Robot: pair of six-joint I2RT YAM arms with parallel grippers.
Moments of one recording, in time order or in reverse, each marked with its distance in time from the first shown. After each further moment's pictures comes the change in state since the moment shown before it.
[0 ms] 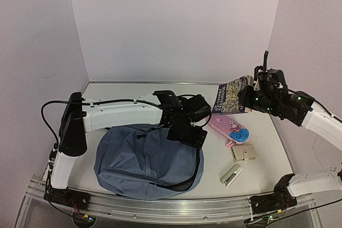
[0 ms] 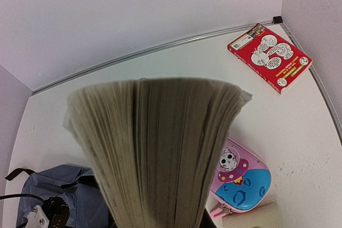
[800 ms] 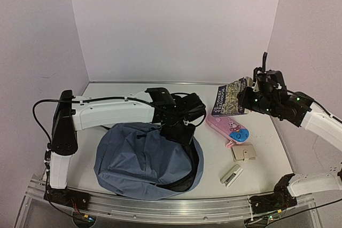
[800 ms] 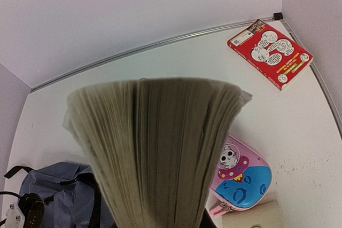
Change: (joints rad) left arm -0.001 -0.079 -0.071 -0.047 -0.085 -0.034; right arm 0.000 0.003 -0.011 0.000 -0.007 0.004
